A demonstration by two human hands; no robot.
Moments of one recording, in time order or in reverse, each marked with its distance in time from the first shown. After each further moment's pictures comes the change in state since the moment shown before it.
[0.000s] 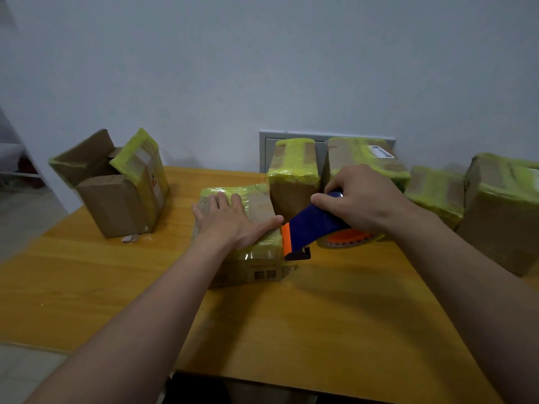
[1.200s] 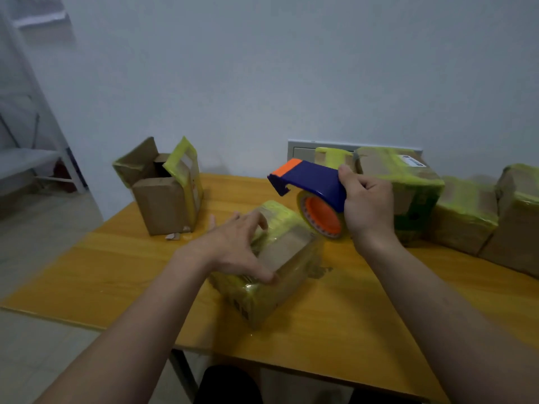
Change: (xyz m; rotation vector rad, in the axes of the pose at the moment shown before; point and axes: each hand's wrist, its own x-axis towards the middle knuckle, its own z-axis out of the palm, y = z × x) left_hand -0.062 -0.089 -0.028 -0.131 -0.169 0.374; right_hand -0.006 -0.080 0.051 0.894 0.529 0.337
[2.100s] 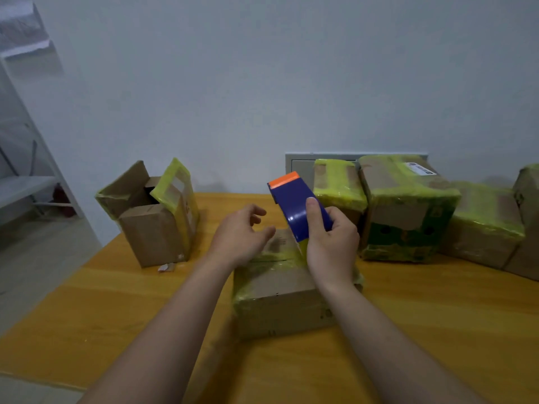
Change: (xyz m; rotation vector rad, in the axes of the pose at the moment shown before) left_hand 0.091 -0.007 0.001 -0.453 0.485 -0.117; right_hand -0.005 0.046 0.064 0.088 0.111 0.003
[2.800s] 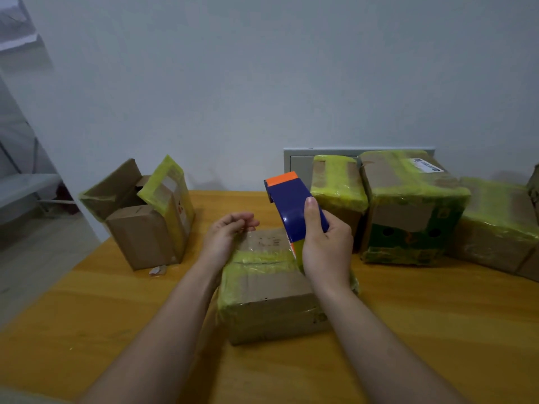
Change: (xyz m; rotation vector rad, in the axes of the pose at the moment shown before) left_hand 0.013 -0.022 0.011 -0.978 -0.003 -0.266; right_hand 0.010 0.006 0.001 0.103 -0.096 0.079
